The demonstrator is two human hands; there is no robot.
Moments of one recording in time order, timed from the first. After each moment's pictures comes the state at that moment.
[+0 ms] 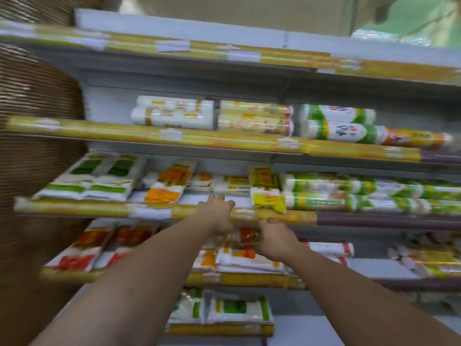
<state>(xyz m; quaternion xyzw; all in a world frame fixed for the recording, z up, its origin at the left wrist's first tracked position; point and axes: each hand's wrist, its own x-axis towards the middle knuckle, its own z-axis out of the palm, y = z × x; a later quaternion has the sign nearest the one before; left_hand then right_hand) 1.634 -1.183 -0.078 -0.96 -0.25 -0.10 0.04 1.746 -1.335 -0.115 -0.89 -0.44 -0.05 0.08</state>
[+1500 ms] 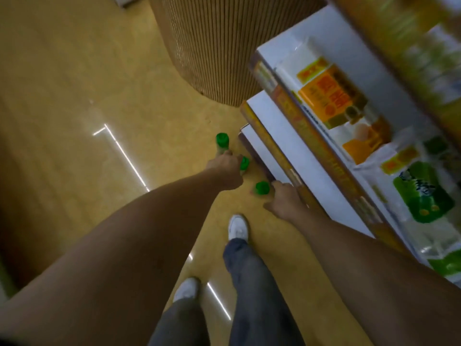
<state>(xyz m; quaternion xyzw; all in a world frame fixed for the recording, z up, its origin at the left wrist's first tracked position) 1.335 -0.875 -0.674 -0.64 -0.66 0.15 -0.37 1.531 -0.907 -0.705 -0.64 -0.64 0.38 -0.20</state>
